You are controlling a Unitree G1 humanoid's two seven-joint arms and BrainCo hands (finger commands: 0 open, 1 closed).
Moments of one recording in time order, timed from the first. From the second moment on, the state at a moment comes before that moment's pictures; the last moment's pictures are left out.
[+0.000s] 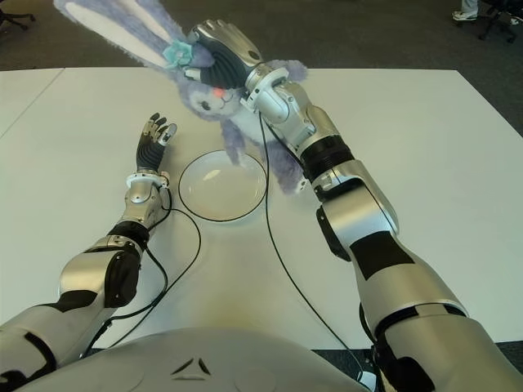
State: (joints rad) left arm -0.59 0.08 0.25 1.22 0.05 -0.59 0.07; right arm -1.07 -0.22 0.39 0.78 -0.56 -0.56 -0.09
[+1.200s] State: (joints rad) left arm -0.59 0.08 0.25 1.22 0.06 -0.59 0.10; right arm -1.05 -0.13 0.42 0.70 -0.55 -0.58 0.05
